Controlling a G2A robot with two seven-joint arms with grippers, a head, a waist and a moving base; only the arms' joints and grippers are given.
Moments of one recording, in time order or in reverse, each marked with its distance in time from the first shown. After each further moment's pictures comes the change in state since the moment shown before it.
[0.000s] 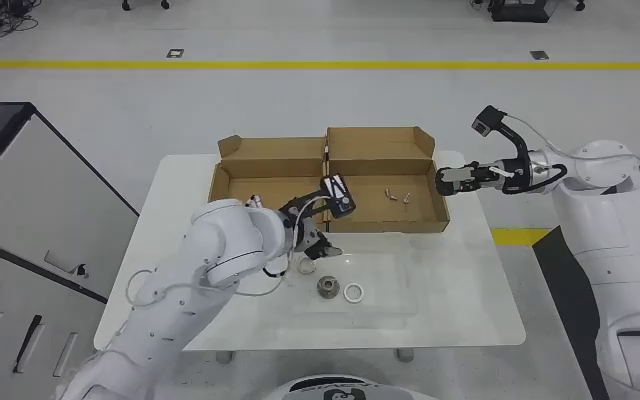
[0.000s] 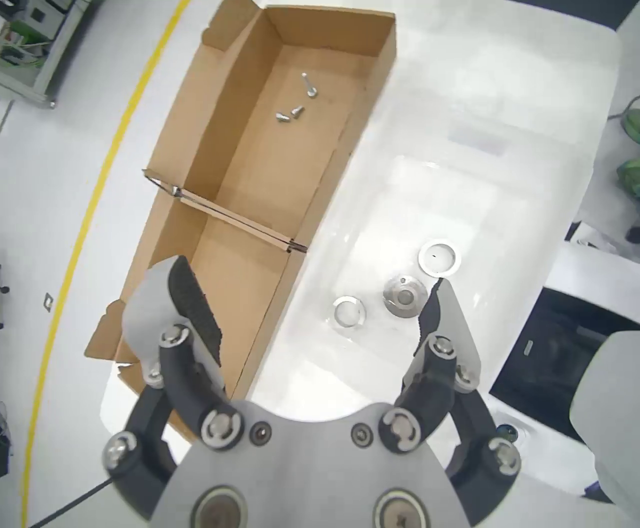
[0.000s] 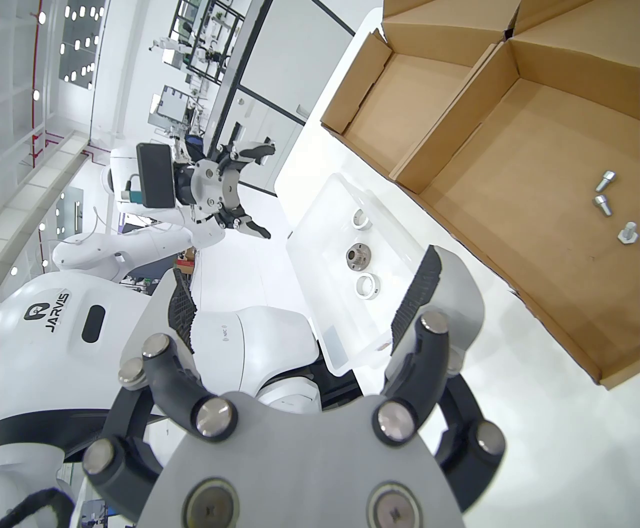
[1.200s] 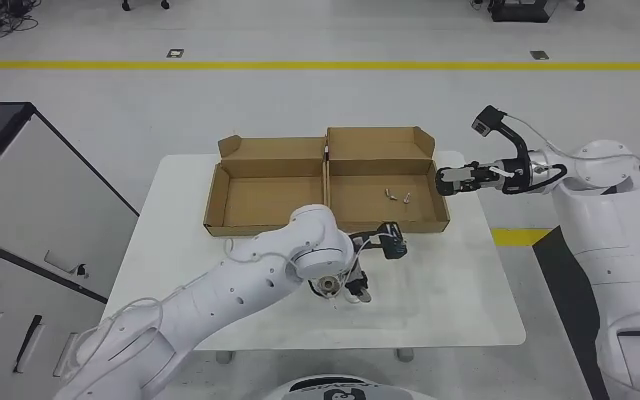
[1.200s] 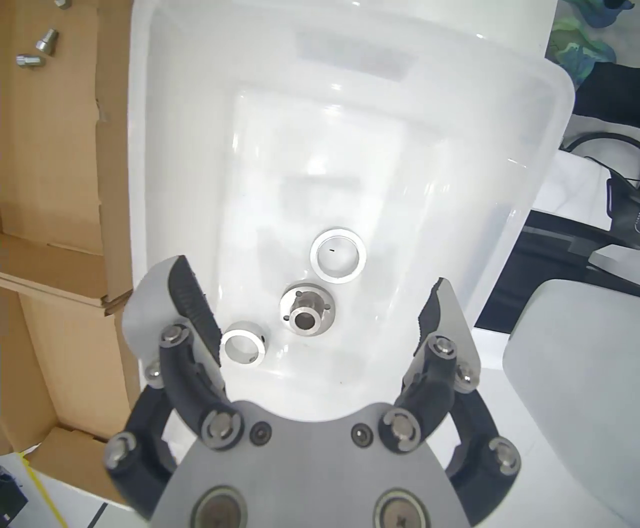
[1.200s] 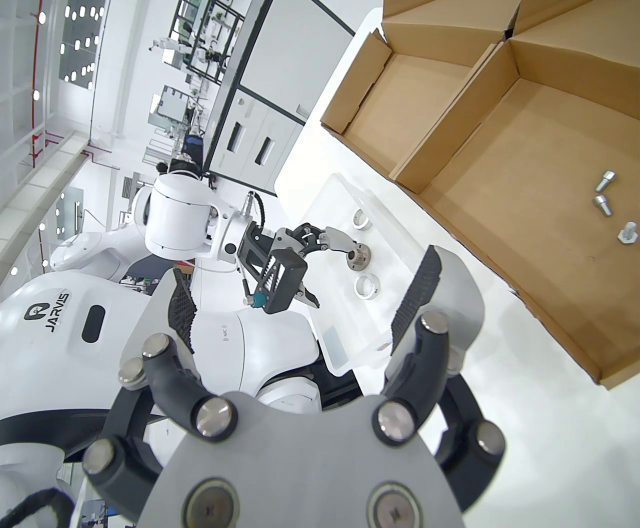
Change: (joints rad) left arm -0.262 -0.137 0.441 0.393 -0.208 0.123 -0.073; right arm 0.000 0.000 0.000 0.000 0.000 0.000 0.000
